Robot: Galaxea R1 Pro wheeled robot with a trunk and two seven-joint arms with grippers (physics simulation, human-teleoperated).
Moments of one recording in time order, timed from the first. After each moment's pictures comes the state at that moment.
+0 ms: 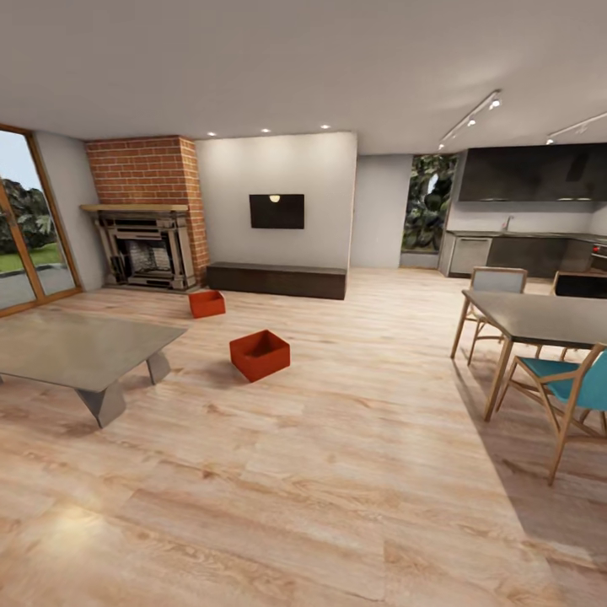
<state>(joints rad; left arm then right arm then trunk) 0.01 0.00 0.02 -0.08 0.08 -0.01 0.01 -0.12 0.00 0.61 0.03 -0.45 -0.12 -0.05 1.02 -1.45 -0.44</state>
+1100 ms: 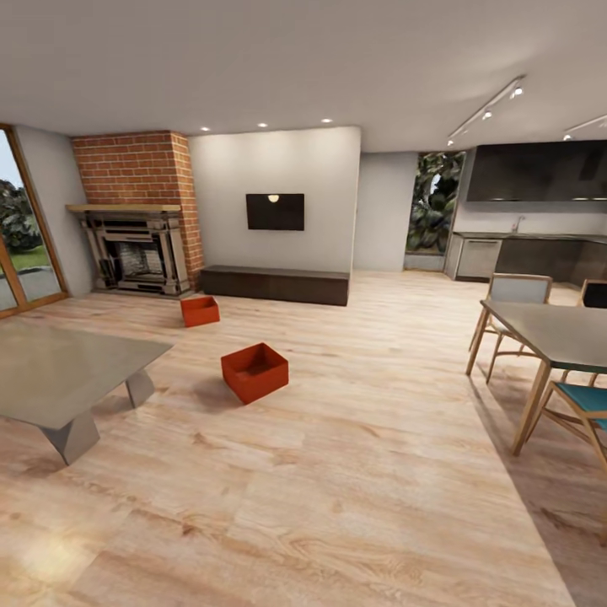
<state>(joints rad) 0.01 0.00 0.02 -0.08 0.06 -0.01 0.01 -0.12 0.00 0.61 0.03 -0.45 -0.12 -0.05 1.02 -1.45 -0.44</state>
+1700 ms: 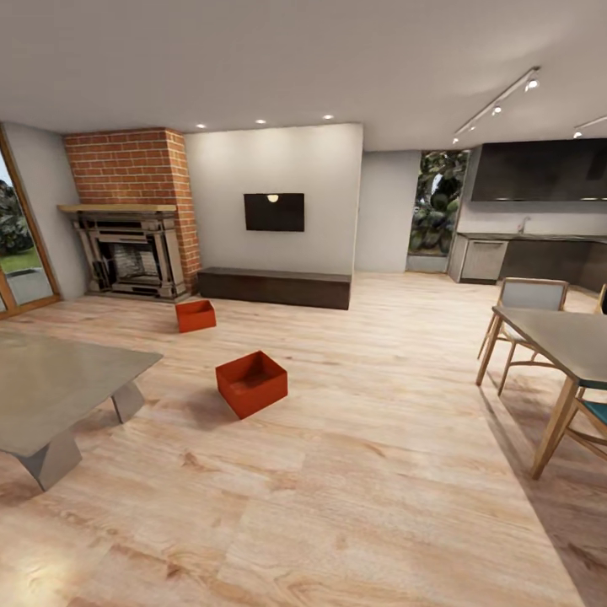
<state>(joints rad) 0.01 0.00 0.02 -0.08 0.07 -0.01 0.01 -0.12 0.00 0.61 0.03 -0.45 -0.12 -0.05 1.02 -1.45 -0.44</state>
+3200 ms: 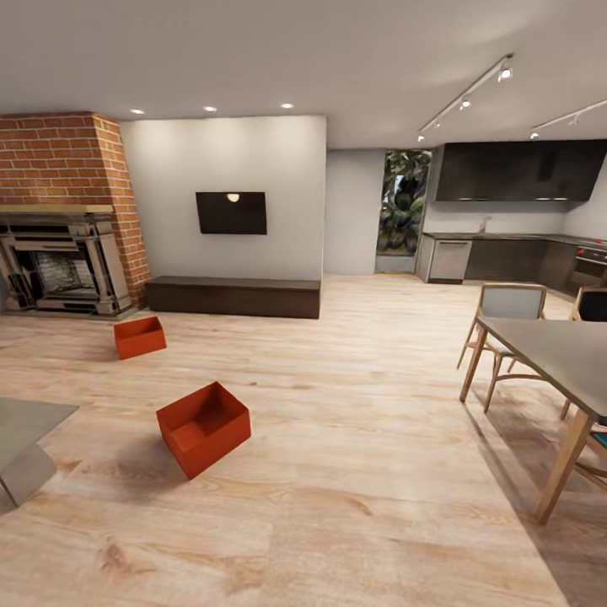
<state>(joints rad) 0.01 0.00 0.02 -0.08 0.07 -0.01 0.01 -0.12 0.00 0.61 0.03 -0.45 -0.12 -0.05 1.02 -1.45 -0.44</state>
